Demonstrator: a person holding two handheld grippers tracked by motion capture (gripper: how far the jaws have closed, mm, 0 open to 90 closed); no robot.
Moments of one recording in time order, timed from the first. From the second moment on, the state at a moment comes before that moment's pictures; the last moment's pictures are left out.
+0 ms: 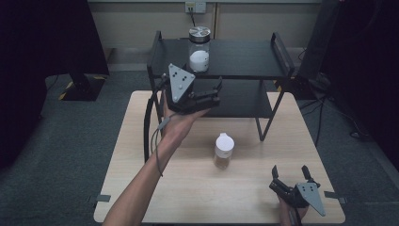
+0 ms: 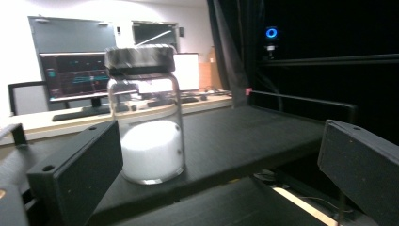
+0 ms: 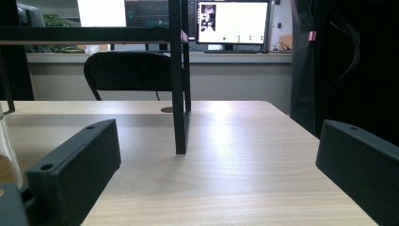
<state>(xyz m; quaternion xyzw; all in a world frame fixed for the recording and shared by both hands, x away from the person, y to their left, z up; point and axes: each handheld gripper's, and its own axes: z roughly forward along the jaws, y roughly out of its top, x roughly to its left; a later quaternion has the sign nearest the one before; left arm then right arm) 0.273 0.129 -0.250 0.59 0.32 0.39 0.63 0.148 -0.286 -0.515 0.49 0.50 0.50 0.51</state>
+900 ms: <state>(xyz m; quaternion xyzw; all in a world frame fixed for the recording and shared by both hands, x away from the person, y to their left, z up) 0.205 0.146 -0.391 0.60 0.36 0.36 0.62 0.148 -0.287 -0.515 0.49 0.50 0.50 0.51</state>
